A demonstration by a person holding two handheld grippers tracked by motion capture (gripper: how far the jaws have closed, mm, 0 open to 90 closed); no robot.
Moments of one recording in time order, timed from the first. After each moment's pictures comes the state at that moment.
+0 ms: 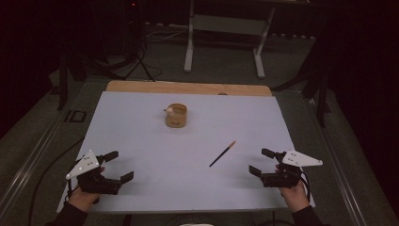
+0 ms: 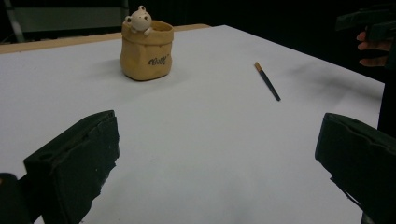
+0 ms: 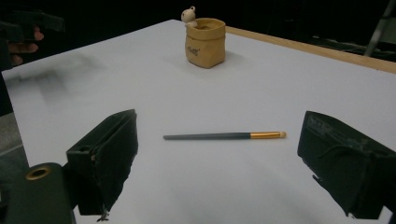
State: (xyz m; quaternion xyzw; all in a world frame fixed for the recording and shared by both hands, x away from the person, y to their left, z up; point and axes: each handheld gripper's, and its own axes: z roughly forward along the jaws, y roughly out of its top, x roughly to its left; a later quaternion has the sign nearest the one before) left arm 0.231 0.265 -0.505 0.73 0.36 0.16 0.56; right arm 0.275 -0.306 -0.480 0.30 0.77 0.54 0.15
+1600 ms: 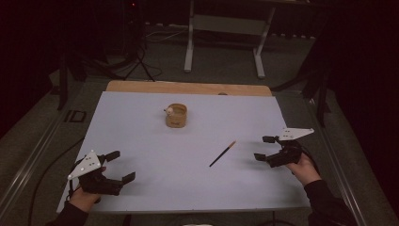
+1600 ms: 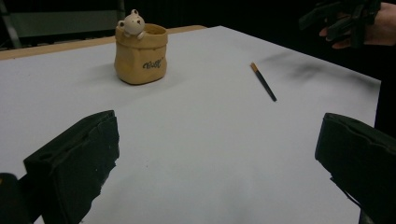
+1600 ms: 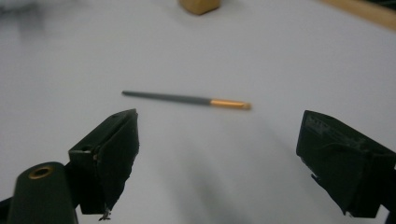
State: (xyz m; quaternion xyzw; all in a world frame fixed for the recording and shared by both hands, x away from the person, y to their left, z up) left arm 0.231 0.260 -0.503 0.73 0.34 0.17 0.56; right arm 0.356 -0.329 -0.476 0.25 0.85 0.45 0.08
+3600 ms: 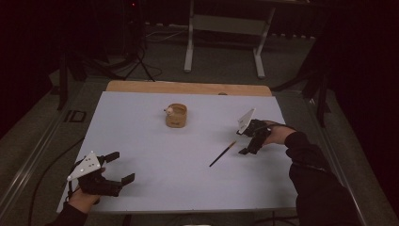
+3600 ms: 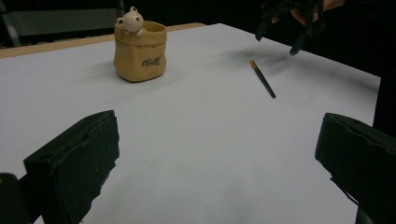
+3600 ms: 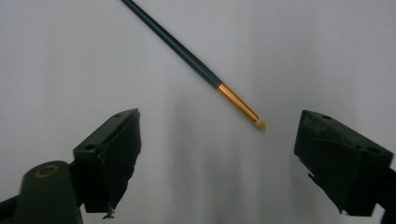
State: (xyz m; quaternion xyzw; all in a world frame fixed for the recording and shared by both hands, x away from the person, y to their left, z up) left arm 0.228 0.261 -0.504 0.74 0.34 0.17 0.56; right arm 0.442 -0.234 -0.477 -0.02 0.98 0.19 0.01
